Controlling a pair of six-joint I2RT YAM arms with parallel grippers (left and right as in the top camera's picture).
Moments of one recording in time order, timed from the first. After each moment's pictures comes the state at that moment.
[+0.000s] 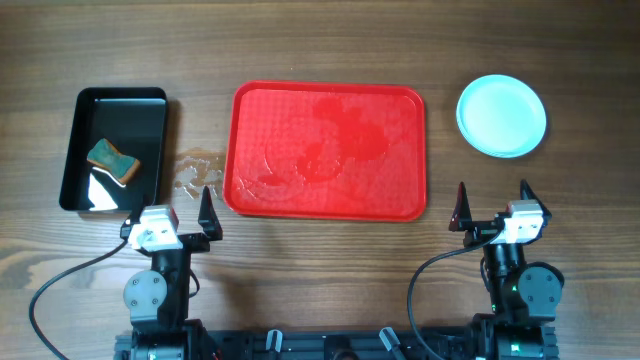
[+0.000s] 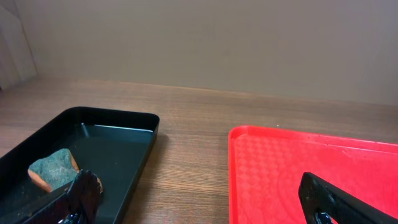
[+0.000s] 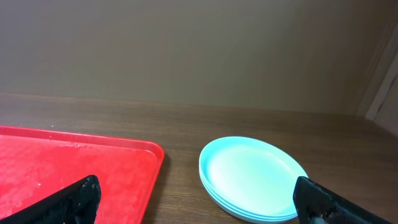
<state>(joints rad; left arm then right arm) 0.06 0.01 0.01 -0.07 0.00 -0.08 -0.07 0.02 0.01 0.00 -0.08 -0.07</state>
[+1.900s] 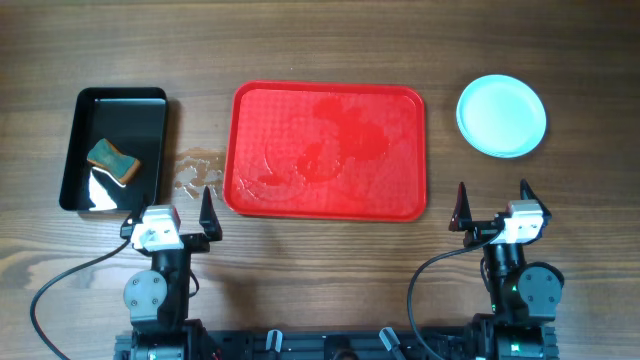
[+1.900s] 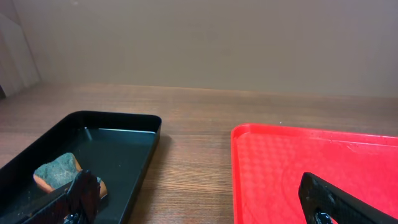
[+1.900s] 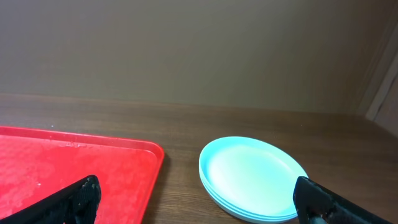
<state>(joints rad) 0.06 0.01 0.01 -0.07 0.00 -0.04 -0.07 0.02 0.01 0.00 -0.08 -0.07</state>
